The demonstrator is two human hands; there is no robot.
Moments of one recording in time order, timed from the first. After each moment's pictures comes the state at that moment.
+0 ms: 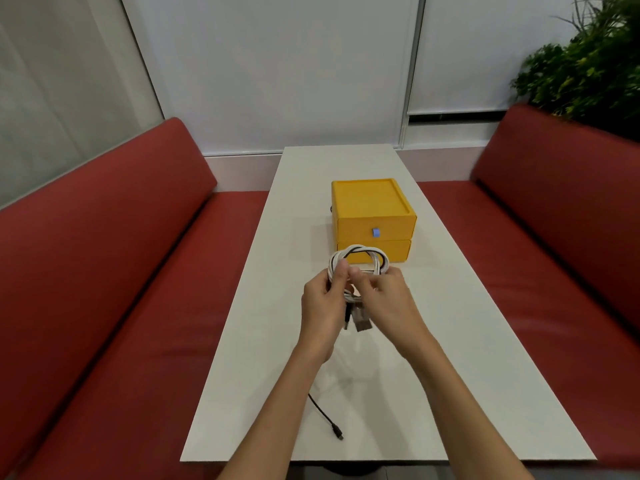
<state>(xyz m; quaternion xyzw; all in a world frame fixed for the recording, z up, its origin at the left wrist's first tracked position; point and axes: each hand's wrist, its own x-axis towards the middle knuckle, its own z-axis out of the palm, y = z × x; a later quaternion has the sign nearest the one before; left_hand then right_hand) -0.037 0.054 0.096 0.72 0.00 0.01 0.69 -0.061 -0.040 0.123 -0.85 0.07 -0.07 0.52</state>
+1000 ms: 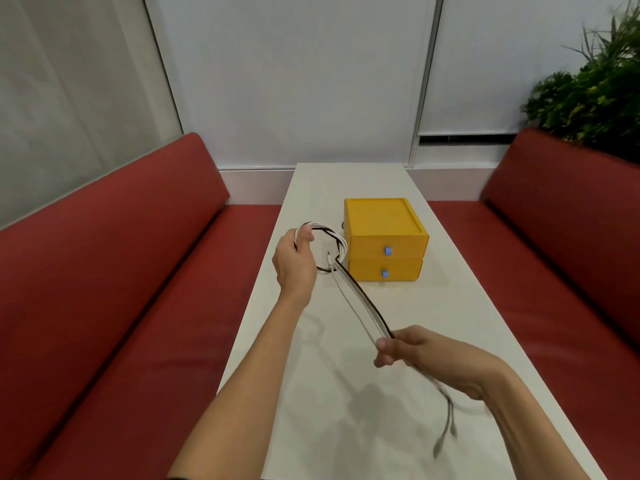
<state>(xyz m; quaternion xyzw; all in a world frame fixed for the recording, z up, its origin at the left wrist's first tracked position) 0.050 0.096 0.128 0.74 0.06 0.22 0.63 -0.093 -0.088 0.135 -0.83 0.01 0.27 0.49</state>
